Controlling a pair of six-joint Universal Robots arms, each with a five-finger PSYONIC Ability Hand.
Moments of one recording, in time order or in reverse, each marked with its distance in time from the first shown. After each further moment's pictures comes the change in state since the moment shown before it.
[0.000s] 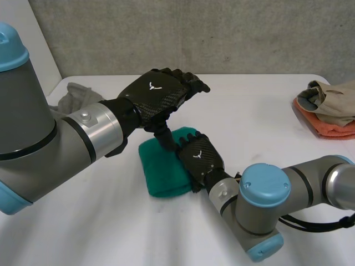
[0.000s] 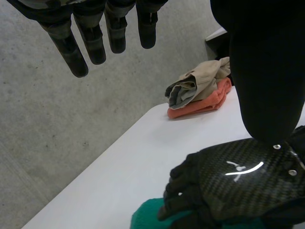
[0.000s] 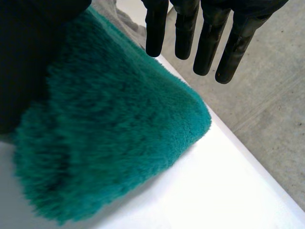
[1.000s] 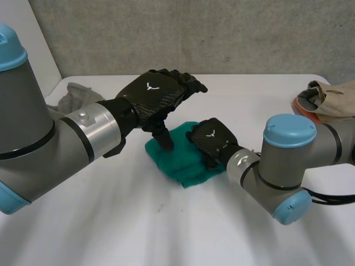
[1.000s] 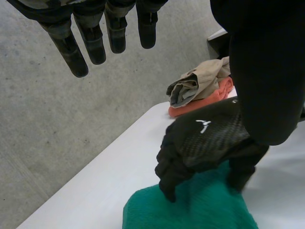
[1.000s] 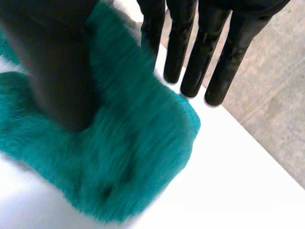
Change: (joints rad) left arm 0.011 0.002 -0.007 0.000 0.002 -0.011; right arm -0.134 -0.054 -0.196 0.380 -0.173 0.013; left_hand 0.000 0.000 0.000 0.000 0.000; right_hand 0.197 0.262 0.253 0.257 0.308
